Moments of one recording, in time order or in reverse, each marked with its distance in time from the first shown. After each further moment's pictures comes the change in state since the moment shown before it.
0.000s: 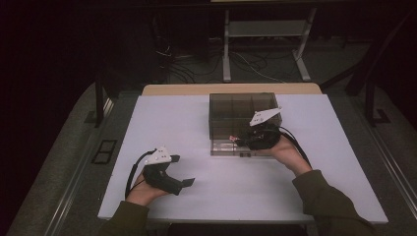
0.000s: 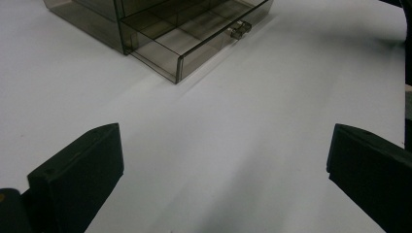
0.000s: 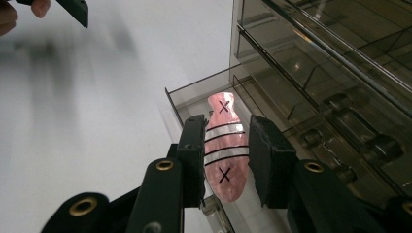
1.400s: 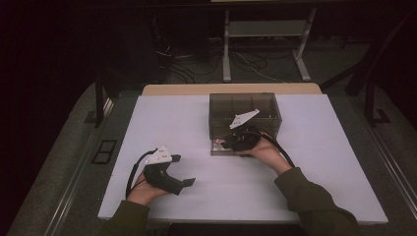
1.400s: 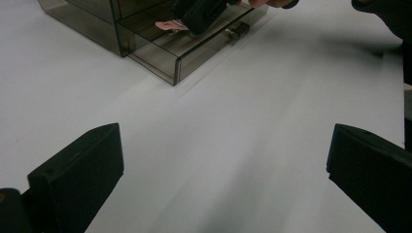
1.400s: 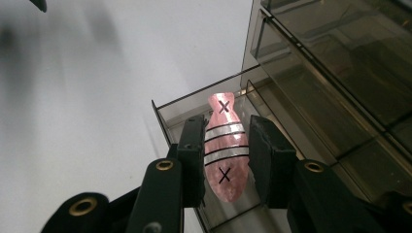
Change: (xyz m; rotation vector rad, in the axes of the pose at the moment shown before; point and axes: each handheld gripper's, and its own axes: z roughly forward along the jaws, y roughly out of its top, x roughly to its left) left arm 0.001 -0.001 0.002 -0.003 -0.011 0.004; right arm 0.006 0.010 0.057 0.073 -0.014 -0.006
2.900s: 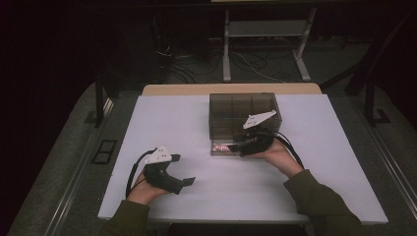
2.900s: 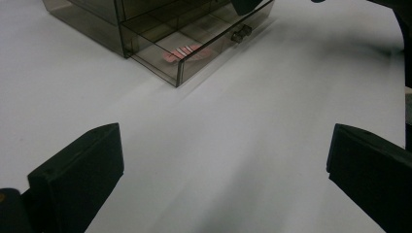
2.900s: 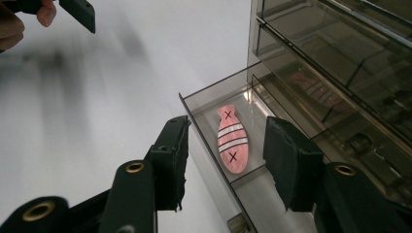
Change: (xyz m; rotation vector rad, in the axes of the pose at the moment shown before) left arm 0.000 0.001 -0.001 -0.006 0.008 -0.010; right arm 0.003 -0.016 -0.040 -0.073 0.040 0.058
